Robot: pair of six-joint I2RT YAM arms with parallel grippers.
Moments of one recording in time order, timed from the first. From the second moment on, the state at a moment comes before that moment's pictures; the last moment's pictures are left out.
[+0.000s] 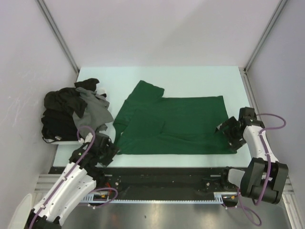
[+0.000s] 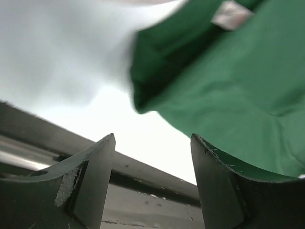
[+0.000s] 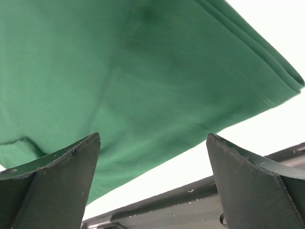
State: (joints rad) left arm -0.43 0.55 0.46 -0.97 -0.15 -1.26; right arm -0.22 1.16 0.75 -0.82 -0.13 0.77
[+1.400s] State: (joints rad) left arm -0.44 0.66 0.36 -0.81 -0.35 -1.26; right arm -0.39 1.20 0.59 -0.88 0.09 0.88
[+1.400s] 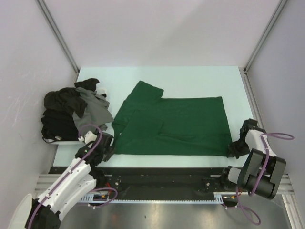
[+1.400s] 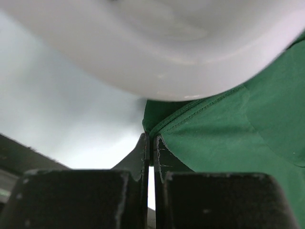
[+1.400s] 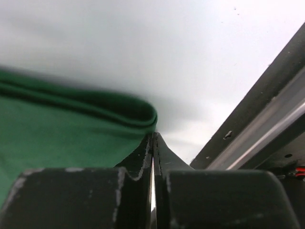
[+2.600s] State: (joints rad) left arm -0.69 0.75 0.51 -1.16 -0.40 -1.51; right arm -0.23 1.17 0.90 -0.96 0.03 0.88
